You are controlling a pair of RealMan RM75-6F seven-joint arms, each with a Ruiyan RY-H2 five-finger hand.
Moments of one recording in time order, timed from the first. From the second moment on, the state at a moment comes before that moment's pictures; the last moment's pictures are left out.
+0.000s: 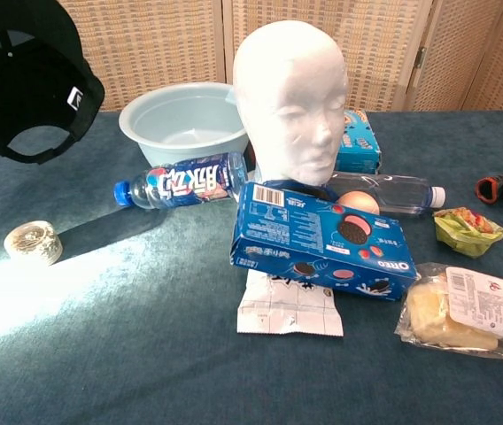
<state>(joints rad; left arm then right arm) -0.59 -1.38 -0.23 -1.15 1.44 1.56 -0.19 -0.02 -0.97 0.09 -1.67 -1.48 1.58 -0.07</state>
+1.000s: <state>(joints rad) -0.58 -1.60 -0.09 -0.89 1.53 1.37 -0.13 -0.03 -0.97 0.08 -1.68 -1.49 1.60 -0.08</state>
